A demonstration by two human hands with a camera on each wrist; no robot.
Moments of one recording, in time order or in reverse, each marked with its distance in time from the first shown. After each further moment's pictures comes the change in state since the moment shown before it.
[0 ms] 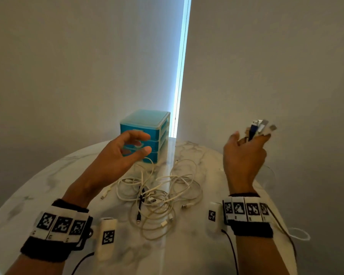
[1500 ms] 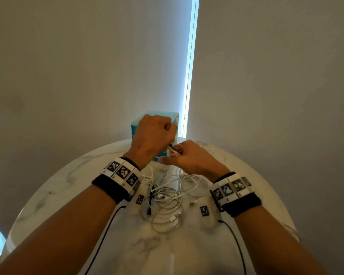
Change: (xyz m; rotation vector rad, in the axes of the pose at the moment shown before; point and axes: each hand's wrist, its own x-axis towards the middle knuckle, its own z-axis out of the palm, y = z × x) left_hand 0.062 0.041 0.044 0.553 0.258 0.344; right_hand -0.040 -0.030 0.052 -0.119 -1.306 -0.366
